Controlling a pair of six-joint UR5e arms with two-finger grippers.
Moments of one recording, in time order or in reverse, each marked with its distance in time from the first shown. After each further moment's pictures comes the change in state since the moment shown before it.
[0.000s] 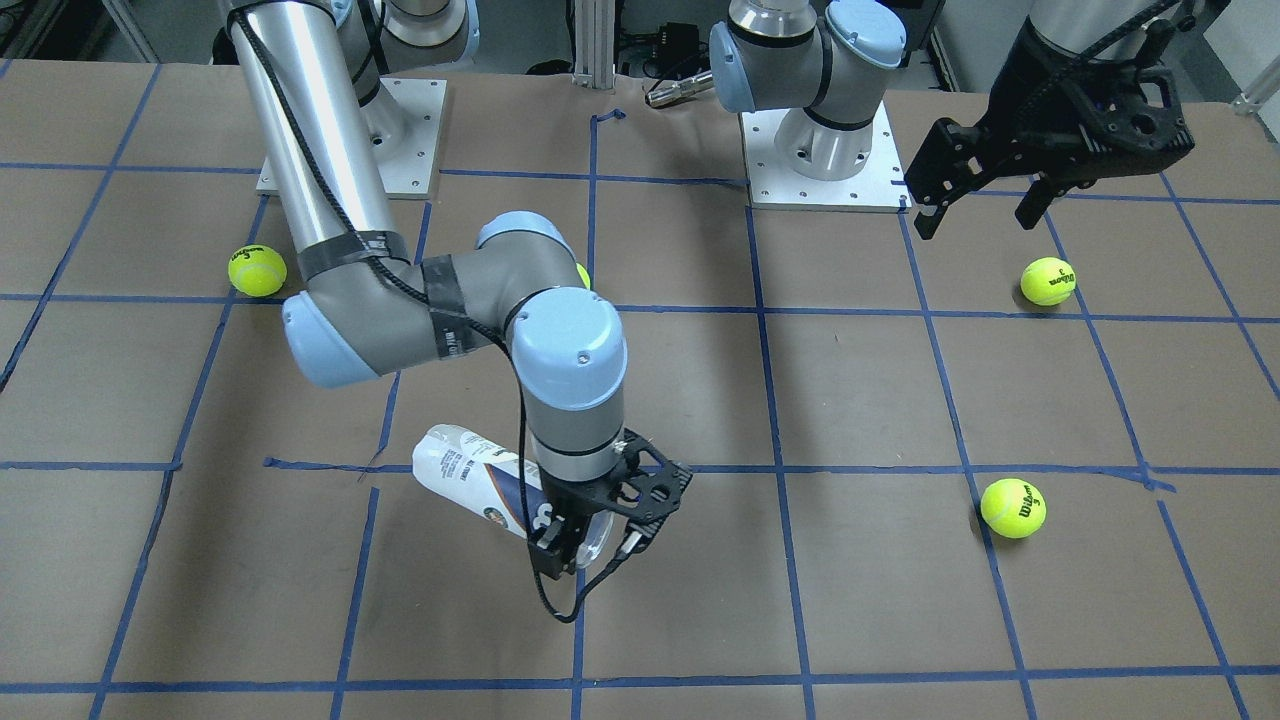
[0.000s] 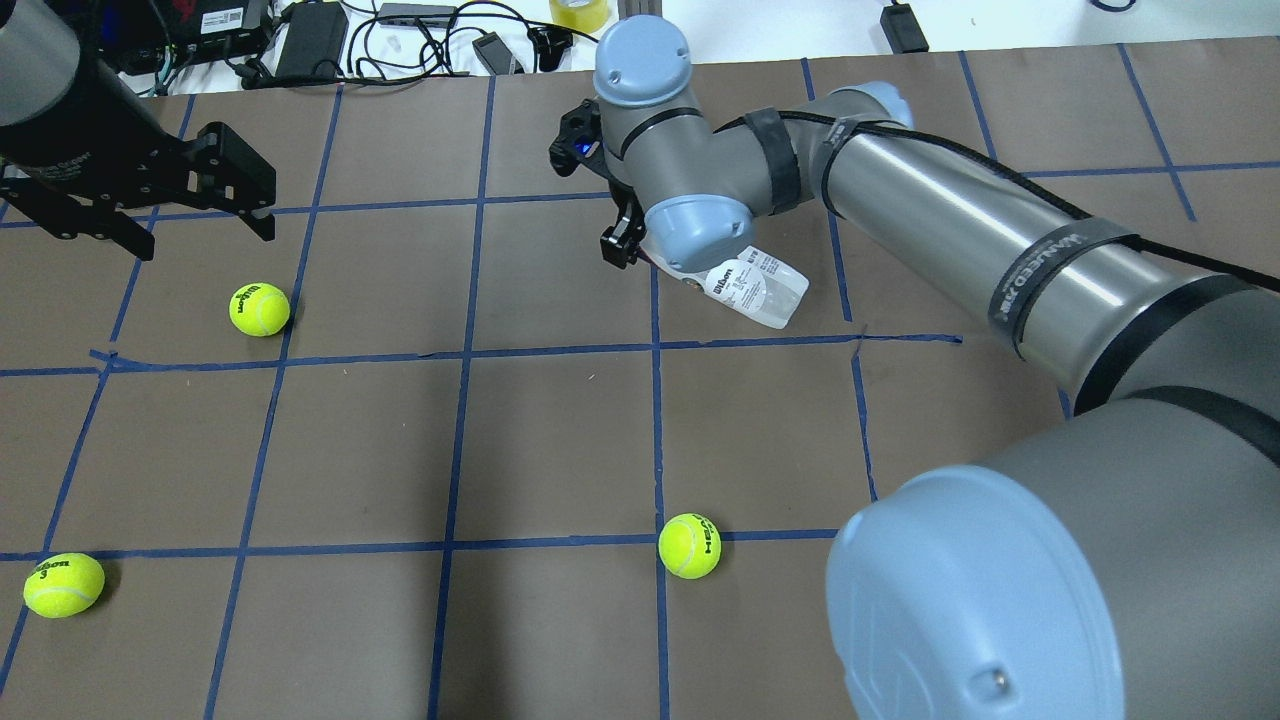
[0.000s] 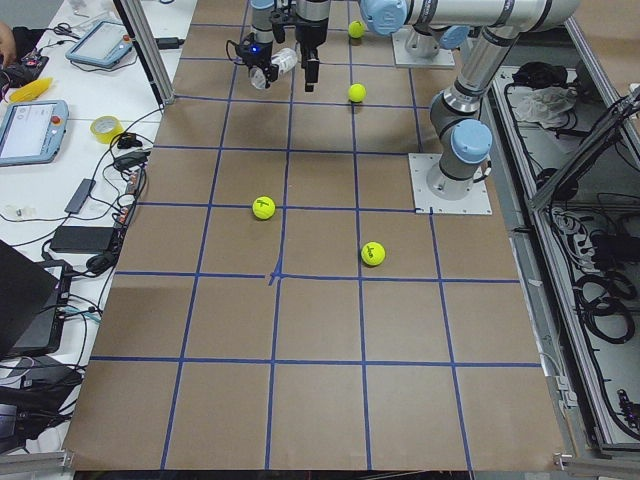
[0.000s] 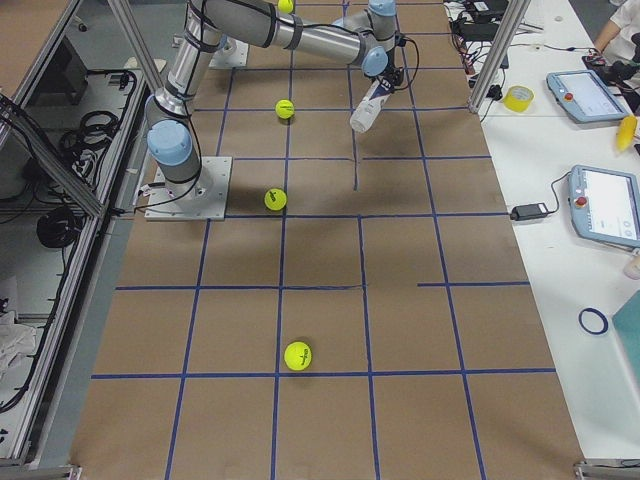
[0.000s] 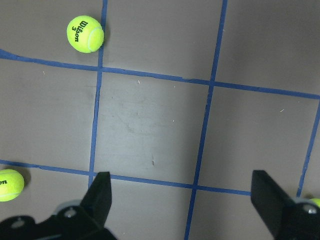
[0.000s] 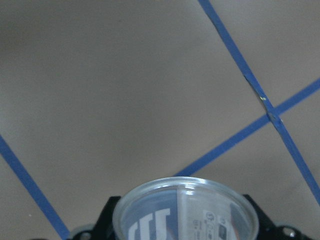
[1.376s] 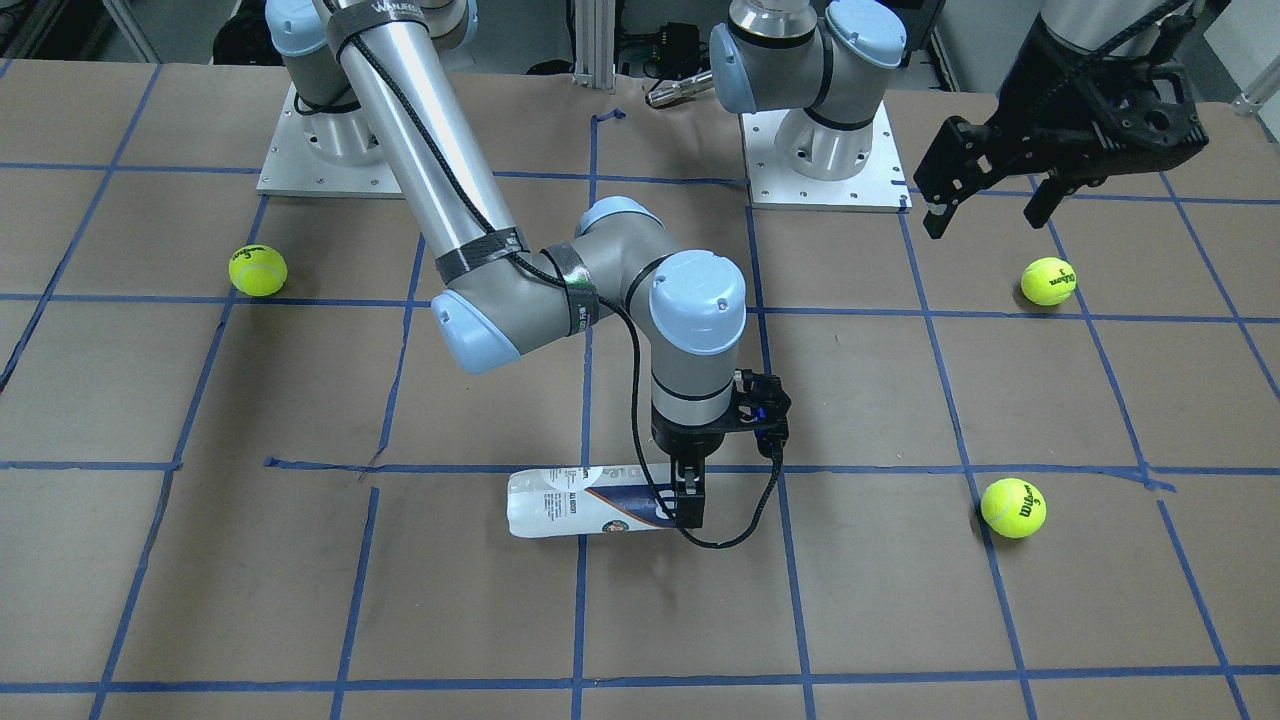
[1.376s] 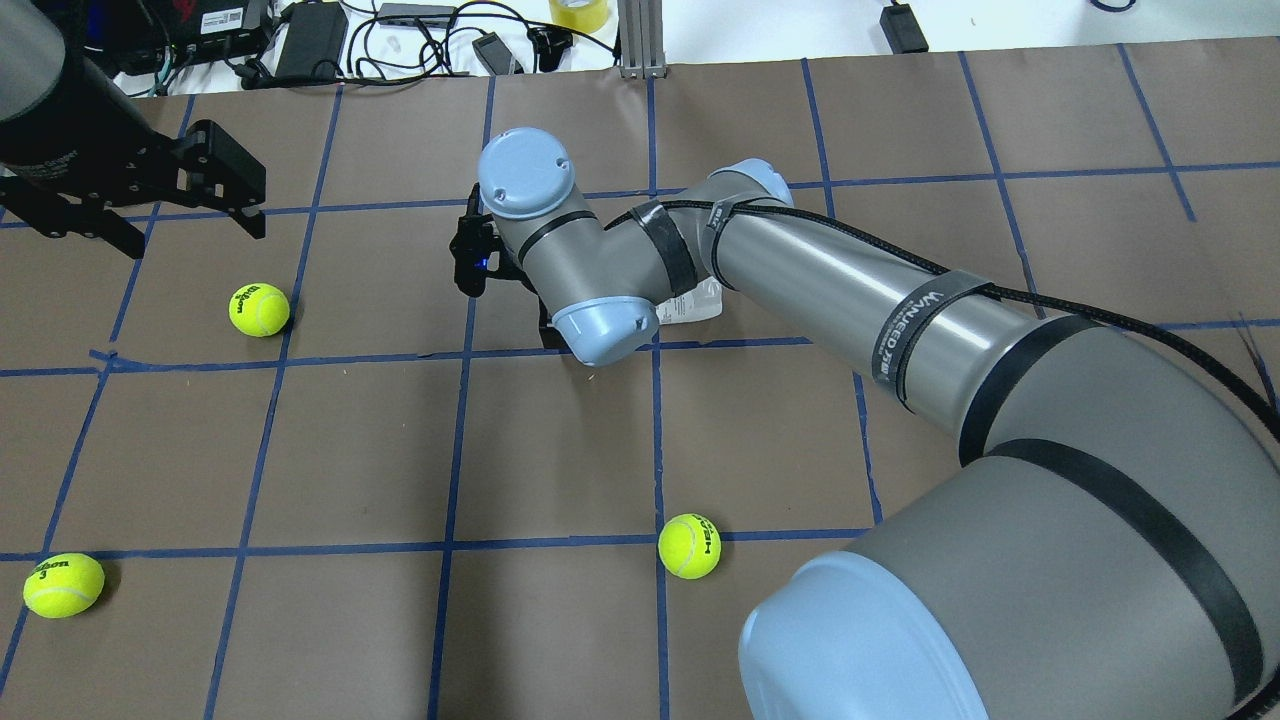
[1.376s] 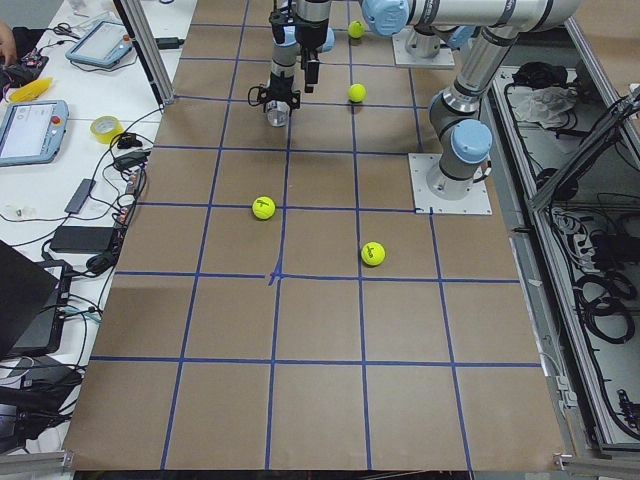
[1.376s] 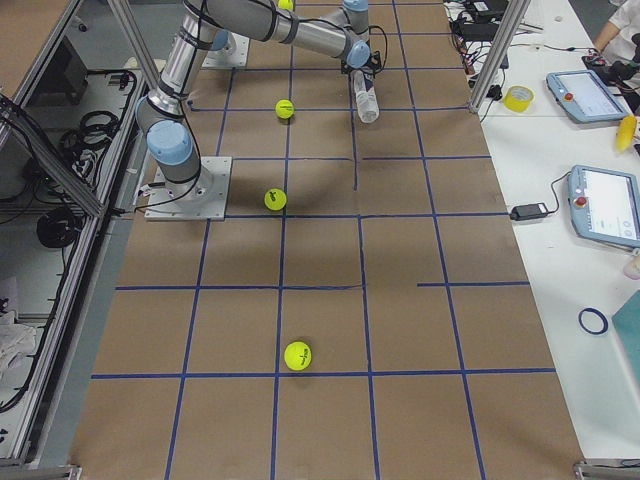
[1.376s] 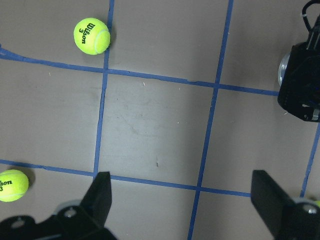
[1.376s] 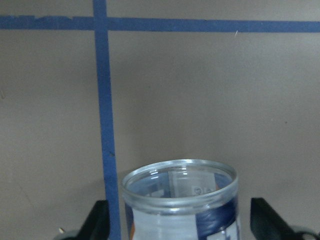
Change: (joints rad) left arm 0.010 0.000 0.001 0.003 0.000 0.006; right arm 0.126 0.040 0.032 -0.074 0.001 -0.311
